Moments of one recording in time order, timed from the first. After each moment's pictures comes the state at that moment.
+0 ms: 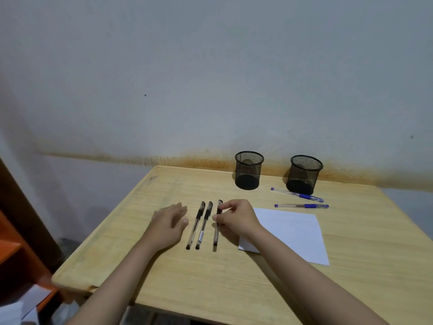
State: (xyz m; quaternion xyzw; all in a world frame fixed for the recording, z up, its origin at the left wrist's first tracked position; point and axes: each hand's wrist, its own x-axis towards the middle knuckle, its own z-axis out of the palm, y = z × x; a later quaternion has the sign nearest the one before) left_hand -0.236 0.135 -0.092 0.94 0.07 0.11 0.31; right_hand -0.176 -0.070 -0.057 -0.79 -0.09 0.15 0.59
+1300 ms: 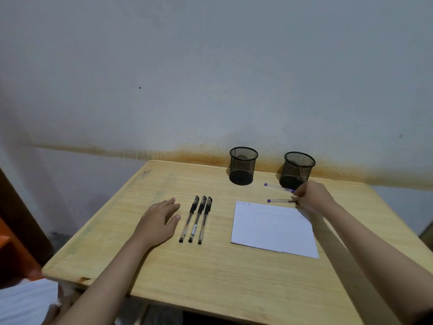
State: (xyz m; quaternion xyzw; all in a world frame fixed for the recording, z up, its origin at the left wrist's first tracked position) left_hand -0.236 0.141 -0.105 0.96 0.05 0.12 0.24; right_hand -0.069 -0.245 -0.054 -0.98 -0.05 -0.03 0.20
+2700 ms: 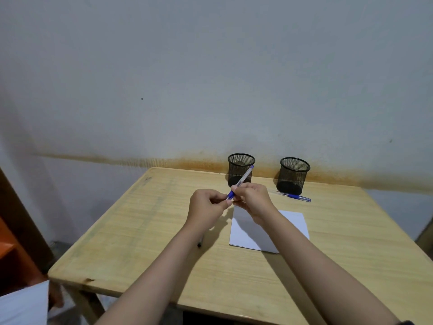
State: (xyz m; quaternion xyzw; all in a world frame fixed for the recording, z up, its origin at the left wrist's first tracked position) left_hand -0.224 0.012 -0.030 0.80 0.07 0.20 0.56; right_hand -0.159 -0.108 -0.023 -0.68 -0.06 0.09 0.73
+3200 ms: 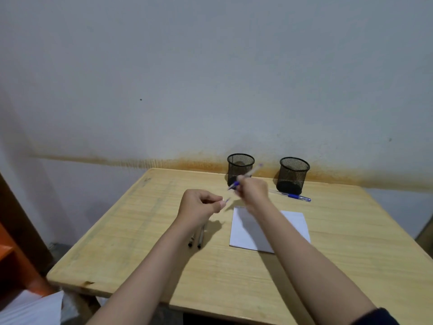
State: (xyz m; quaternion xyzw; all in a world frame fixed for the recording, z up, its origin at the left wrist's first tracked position) left_hand -0.236 0.030 -0.022 0.78 0.07 0.16 0.61; right_hand -0.137 -0.096 -0.014 -0.63 0.07 0.04 0.78
